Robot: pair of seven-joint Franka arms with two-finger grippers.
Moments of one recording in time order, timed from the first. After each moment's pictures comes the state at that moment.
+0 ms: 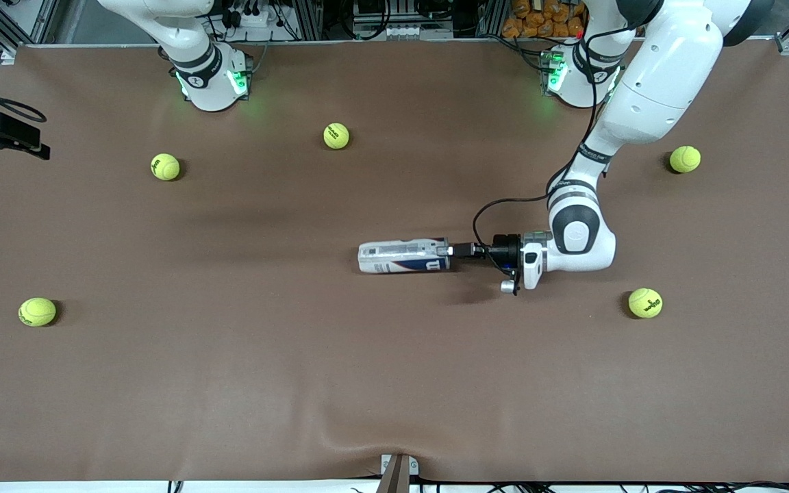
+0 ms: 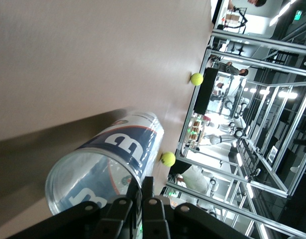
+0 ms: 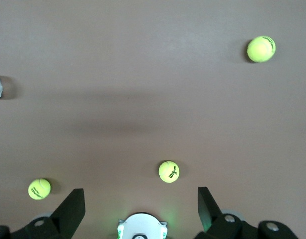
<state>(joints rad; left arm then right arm) -0.18 0.70 -0.18 -1.88 -1.56 2.01 0.72 -0.06 0.01 -0.03 -1.49 0.02 1.34 -0.09</state>
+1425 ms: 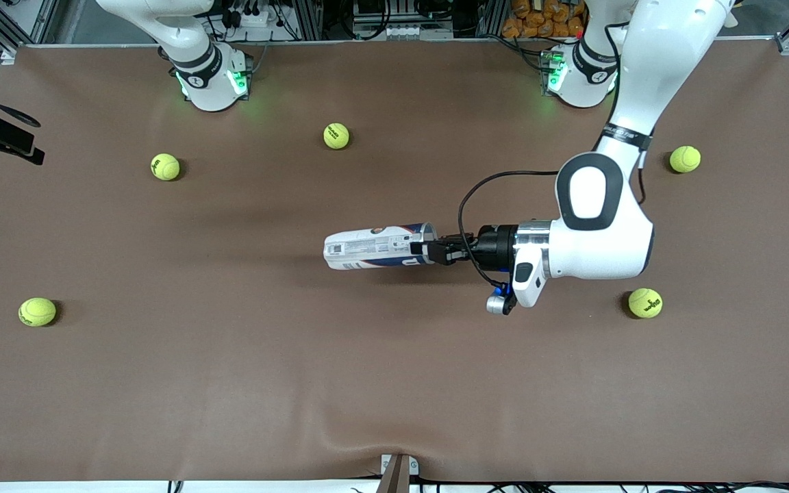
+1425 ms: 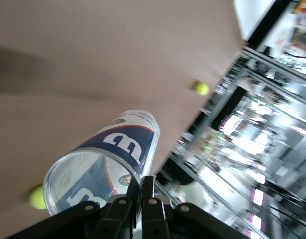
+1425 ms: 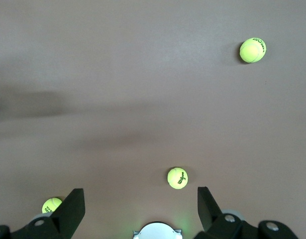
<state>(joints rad) -0.28 0.53 -0.19 -1.49 -1.05 2.01 -0.36 0.01 0.01 -0.09 -1.46 0.03 1.36 0.00</state>
